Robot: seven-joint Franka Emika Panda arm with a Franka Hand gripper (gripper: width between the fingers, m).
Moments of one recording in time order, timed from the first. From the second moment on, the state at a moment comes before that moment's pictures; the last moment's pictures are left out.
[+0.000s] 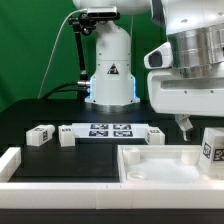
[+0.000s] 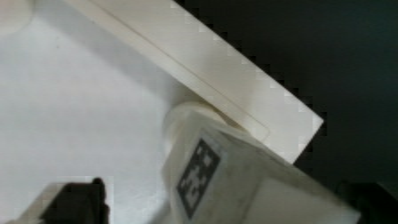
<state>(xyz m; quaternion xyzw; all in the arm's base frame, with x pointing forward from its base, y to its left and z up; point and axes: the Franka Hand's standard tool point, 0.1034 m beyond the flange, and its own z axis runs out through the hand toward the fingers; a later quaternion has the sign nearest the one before) 0.623 0.120 0.081 -0.93 0.36 0.01 0.10</state>
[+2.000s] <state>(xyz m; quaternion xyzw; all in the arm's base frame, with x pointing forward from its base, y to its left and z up) 0.633 0.113 0.078 -0.99 0.14 0.00 0.07</state>
